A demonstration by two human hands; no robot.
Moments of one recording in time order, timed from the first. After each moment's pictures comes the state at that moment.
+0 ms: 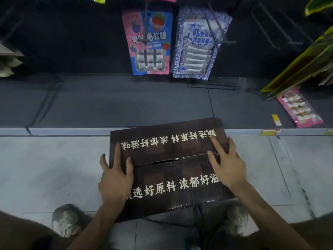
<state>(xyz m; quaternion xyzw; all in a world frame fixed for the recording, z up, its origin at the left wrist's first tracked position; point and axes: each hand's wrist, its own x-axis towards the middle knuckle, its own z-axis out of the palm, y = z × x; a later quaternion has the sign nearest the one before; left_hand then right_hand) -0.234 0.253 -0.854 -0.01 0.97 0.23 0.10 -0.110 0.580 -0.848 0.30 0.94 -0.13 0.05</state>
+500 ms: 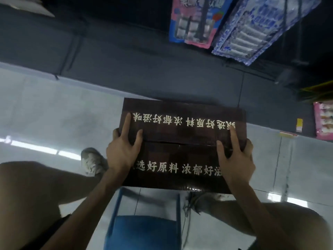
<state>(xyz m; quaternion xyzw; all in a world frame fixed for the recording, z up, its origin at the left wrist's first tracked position) -0.273 0.225 -0.766 -0.06 0.94 0.24 0.22 -0.150 0.537 -0.757 0.37 0.91 -0.15 0.11</state>
